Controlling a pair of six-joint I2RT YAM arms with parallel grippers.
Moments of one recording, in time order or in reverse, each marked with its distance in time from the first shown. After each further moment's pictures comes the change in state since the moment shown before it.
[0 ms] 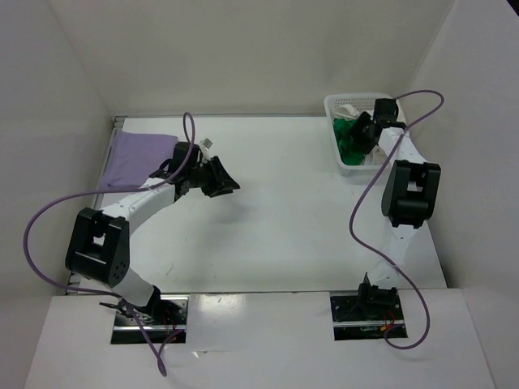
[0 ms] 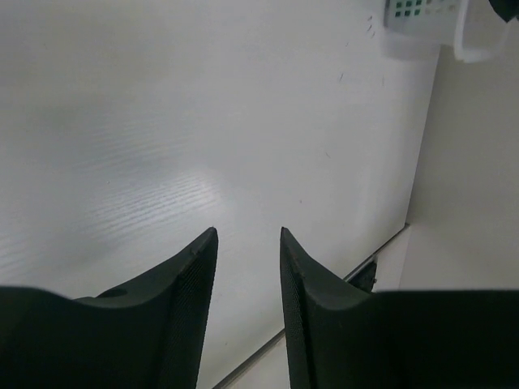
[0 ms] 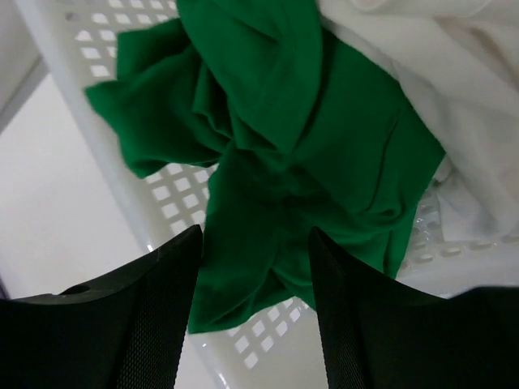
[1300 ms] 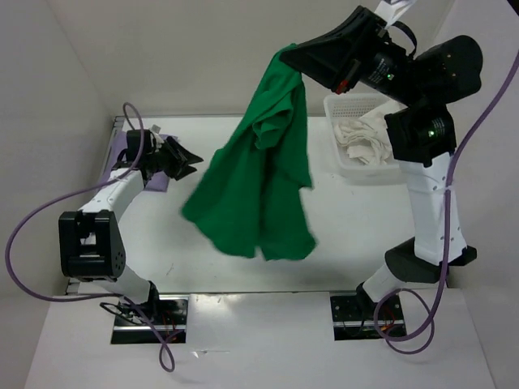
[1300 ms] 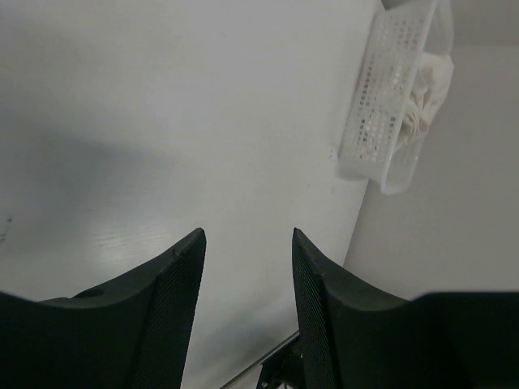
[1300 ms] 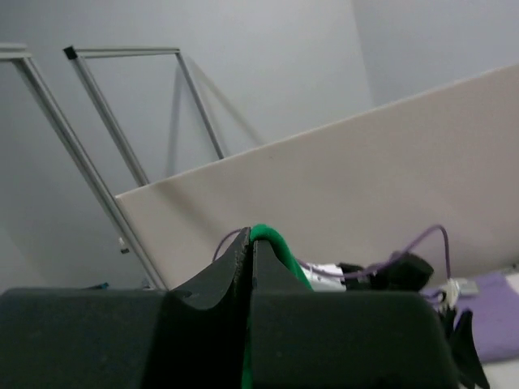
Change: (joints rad) left arm 0.298 0.014 0.076 -0.013 0.100 -0.104; right arm 0.574 -0.471 0.734 0.300 -0.671 0.310
